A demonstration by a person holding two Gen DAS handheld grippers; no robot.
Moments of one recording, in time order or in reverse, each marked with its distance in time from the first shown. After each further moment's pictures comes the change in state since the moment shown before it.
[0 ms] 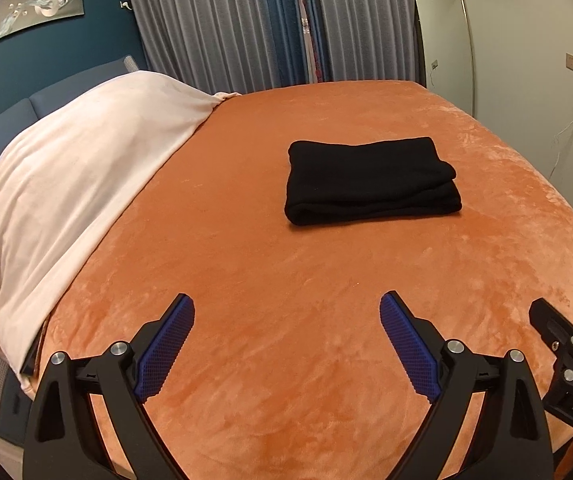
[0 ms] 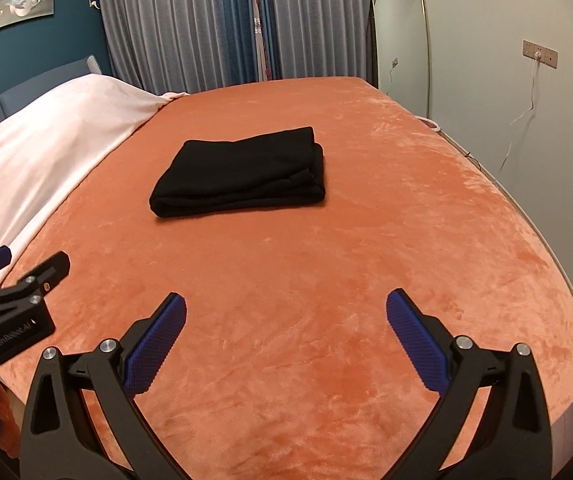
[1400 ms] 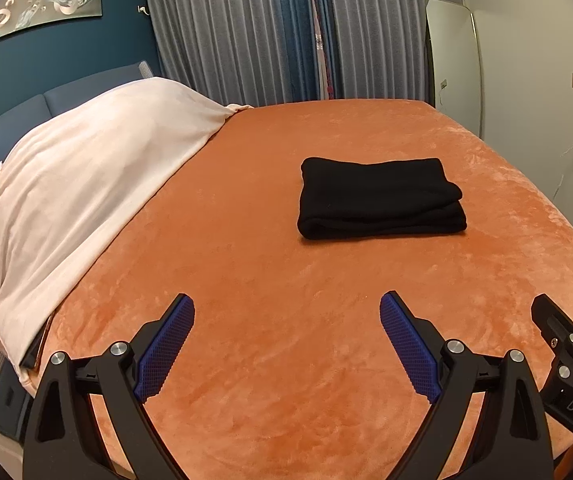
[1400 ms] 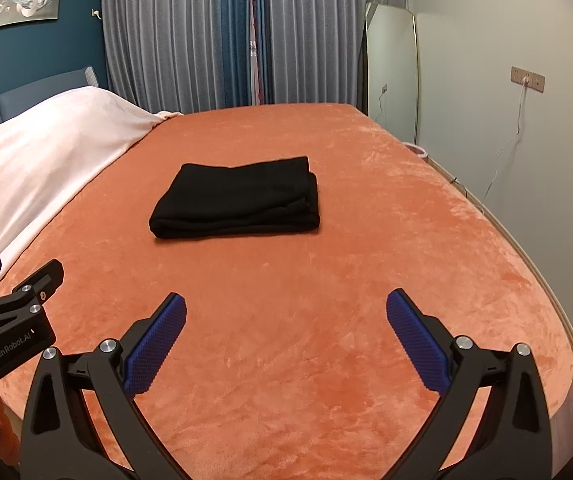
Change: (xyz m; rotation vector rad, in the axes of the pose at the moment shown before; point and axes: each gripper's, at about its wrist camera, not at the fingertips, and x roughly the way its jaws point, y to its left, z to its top) left arm -0.014 0.013 -0.003 -0.053 -0.051 0.013; right arm -0.015 0.020 0.003 -0.010 -0.073 -0.051
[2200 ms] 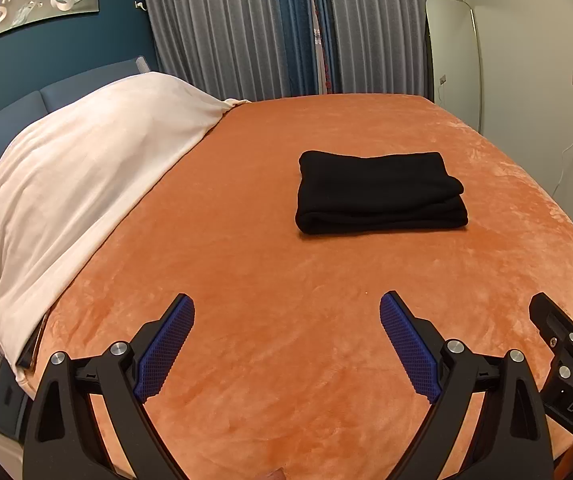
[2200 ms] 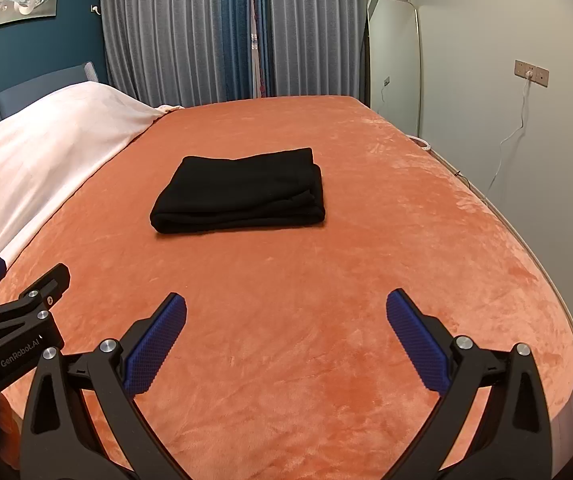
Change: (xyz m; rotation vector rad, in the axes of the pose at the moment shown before) left arm 0.010 0.003 -0.001 0.002 0.012 -0.014; right arm 0.007 0.004 -0.001 -0.008 0.013 -0.001
